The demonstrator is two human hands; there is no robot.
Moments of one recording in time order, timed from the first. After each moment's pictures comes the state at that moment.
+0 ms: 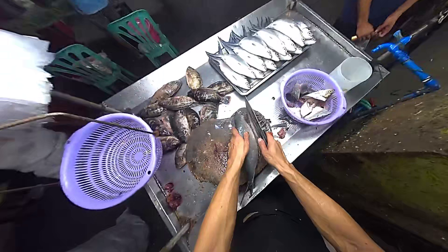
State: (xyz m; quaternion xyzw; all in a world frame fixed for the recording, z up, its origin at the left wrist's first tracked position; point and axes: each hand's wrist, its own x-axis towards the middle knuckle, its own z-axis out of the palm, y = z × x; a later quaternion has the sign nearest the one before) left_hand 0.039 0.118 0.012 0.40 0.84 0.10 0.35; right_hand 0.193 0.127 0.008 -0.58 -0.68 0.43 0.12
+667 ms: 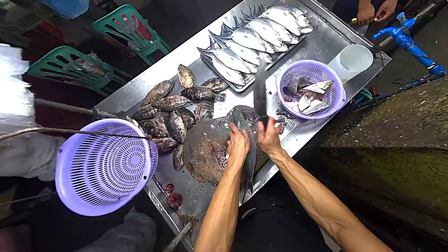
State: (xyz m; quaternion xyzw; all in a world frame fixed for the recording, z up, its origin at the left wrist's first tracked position) left_hand 0.054 0.131 0.009 0.41 0.85 0.06 0.33; right_hand 0.178 0.155 -0.006 -0.57 -0.70 0.32 0.30
